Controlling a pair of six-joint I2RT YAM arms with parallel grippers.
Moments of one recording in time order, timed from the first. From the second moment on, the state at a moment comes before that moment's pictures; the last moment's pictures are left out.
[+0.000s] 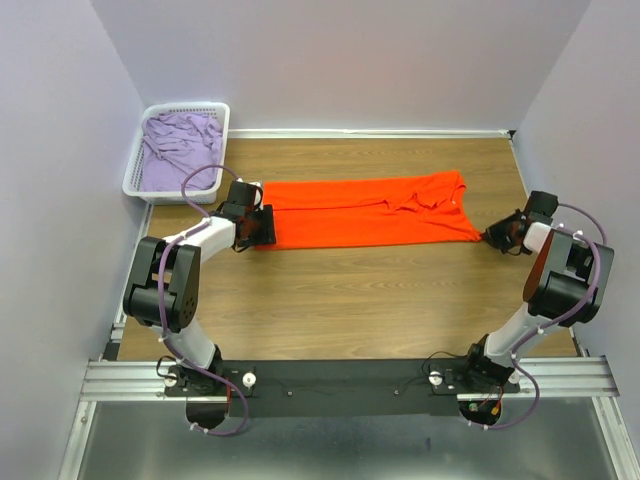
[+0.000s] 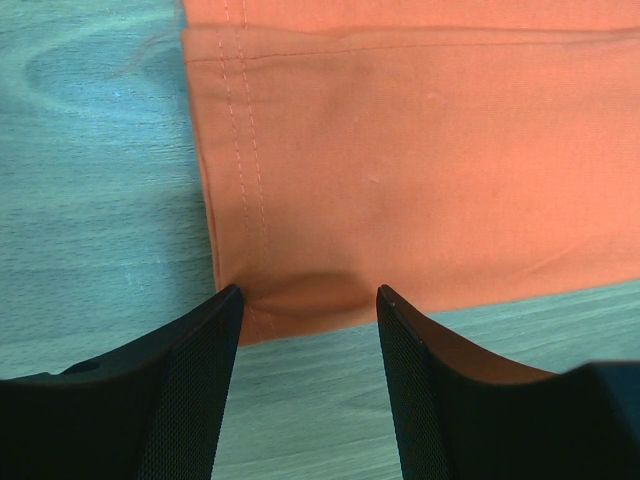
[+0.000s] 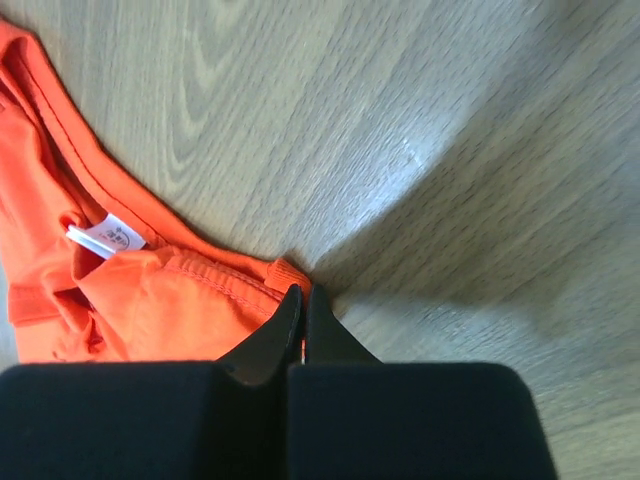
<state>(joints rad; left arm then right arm) -0.22 1.68 0.94 -0.23 0.08 -0.31 -0.42 1.73 0.89 -0.12 -0.22 0.72</state>
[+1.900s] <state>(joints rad) -0.28 1.11 0.82 -0.24 -0.24 -0.35 0.15 1.84 1.27 -0.29 -0.11 0.36</state>
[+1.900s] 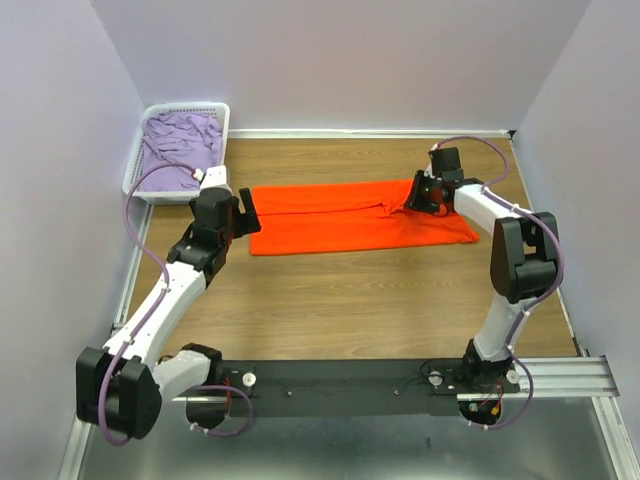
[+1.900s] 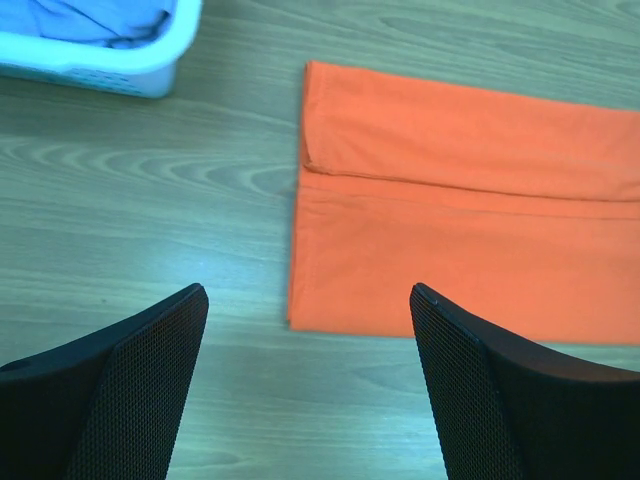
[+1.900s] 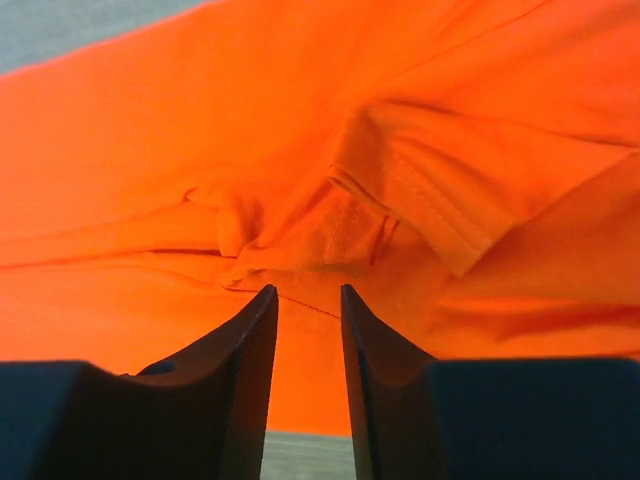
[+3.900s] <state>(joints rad) -0.28 0.95 0.64 -0.07 -0.30 -0.29 0.24 1.95 1.42 -0.26 0.20 0.03</state>
